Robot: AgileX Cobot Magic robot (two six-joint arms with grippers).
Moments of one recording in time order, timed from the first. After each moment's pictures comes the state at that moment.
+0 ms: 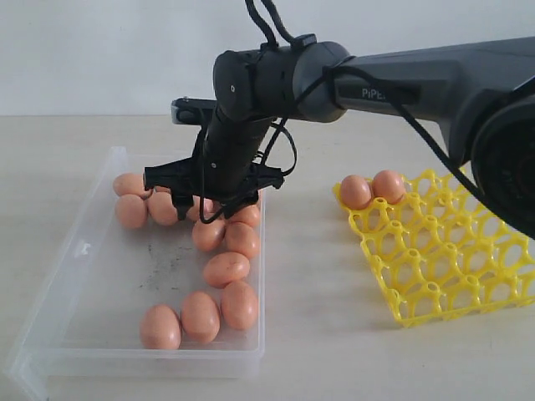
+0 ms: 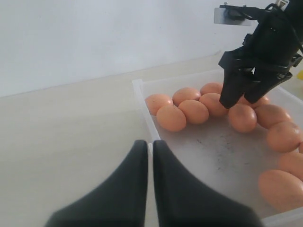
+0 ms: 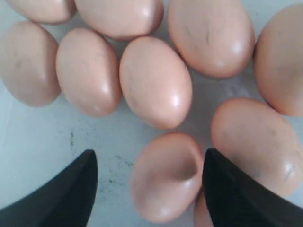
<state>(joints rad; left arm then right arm) -0.12 0.00 0.00 -0.18 0.29 0.27 0.73 2.27 -1.84 0.19 0.81 0.32</state>
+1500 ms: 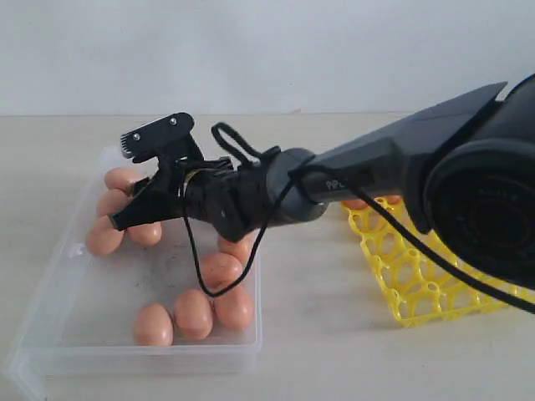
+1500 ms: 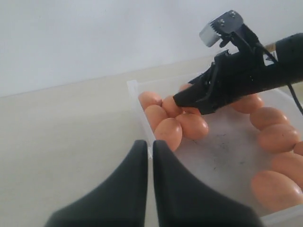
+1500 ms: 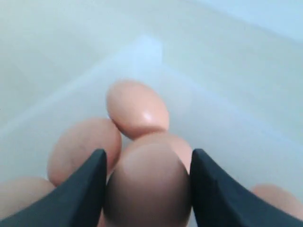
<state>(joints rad) -0.12 0.00 0.00 -0.18 0.29 0.27 0.84 2.31 -1.51 0.14 -0.31 -0.10</state>
